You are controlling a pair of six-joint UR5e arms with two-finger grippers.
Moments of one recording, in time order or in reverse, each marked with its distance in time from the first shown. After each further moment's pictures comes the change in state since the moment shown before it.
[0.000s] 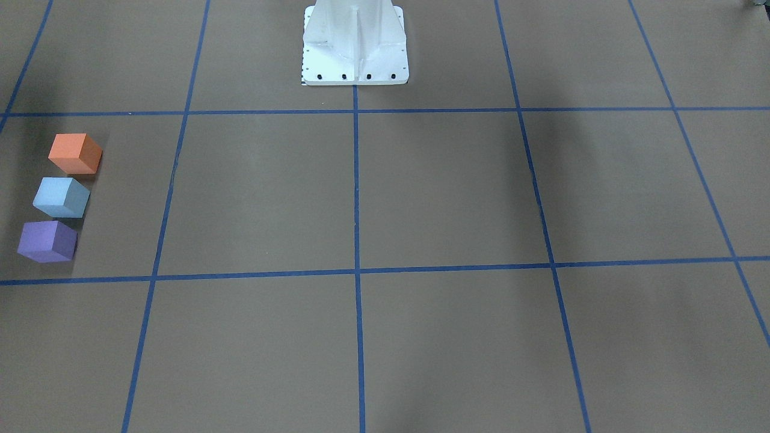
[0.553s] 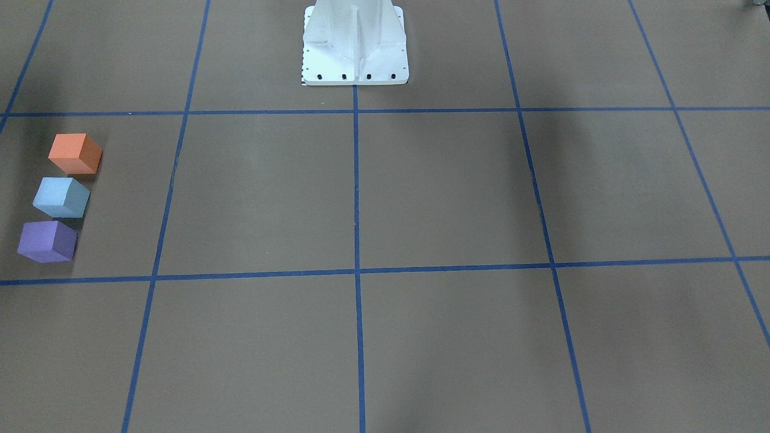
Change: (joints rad) left arm 0.000 0.001 0.013 0.001 0.000 -0.004; right arm -0.022 0.000 -0.004 0.001 -0.001 0.005
